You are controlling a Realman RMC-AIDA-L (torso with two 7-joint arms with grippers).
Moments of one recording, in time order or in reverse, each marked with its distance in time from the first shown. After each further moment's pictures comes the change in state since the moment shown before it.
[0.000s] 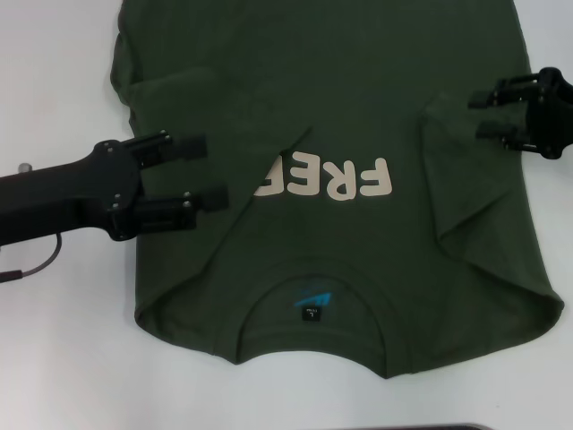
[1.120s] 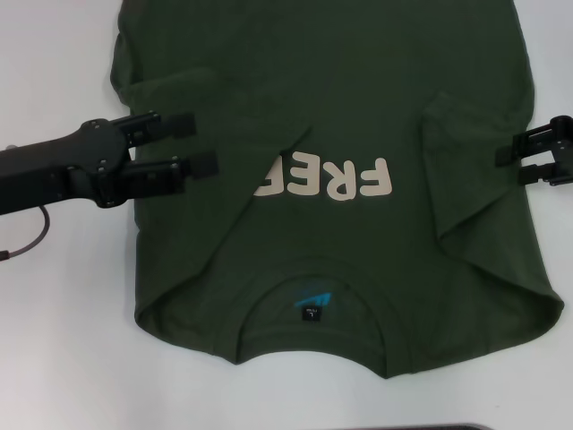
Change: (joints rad) left arm -0.017 0.000 -0.028 -0.057 -0.008 -0.003 -0.155; right arm 0.016 -0.029 -0.231 -0.157 -0.168 -0.035 -0.043
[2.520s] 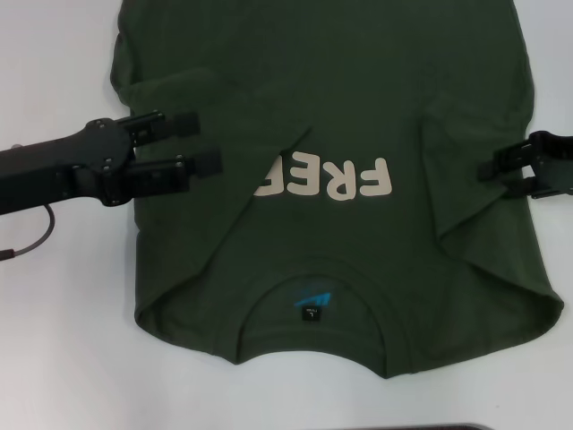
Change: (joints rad) left arm -0.006 -0.001 0.004 0.013 0.000 -0.009 0.005; right arm 0.004 0.028 -0.040 0.013 0.002 0.023 0.004
